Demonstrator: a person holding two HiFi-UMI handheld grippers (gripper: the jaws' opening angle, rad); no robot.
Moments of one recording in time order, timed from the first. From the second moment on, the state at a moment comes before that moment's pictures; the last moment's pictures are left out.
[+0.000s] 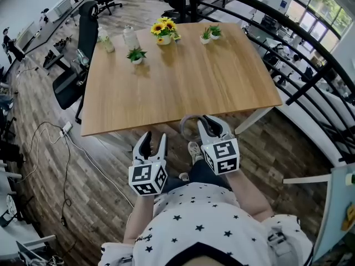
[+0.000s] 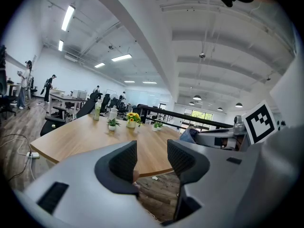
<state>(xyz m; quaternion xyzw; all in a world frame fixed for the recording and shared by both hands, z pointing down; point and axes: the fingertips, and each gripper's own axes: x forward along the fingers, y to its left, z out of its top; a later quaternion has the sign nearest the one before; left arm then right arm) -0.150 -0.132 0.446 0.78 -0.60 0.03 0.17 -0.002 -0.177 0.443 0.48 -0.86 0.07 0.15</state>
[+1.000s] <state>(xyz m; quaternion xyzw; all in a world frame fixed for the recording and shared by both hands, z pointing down) -0.146 -0.139 0.444 0.78 -0.61 0.03 0.17 -0.002 -0.187 0.438 0.48 -0.86 0.06 0.14</state>
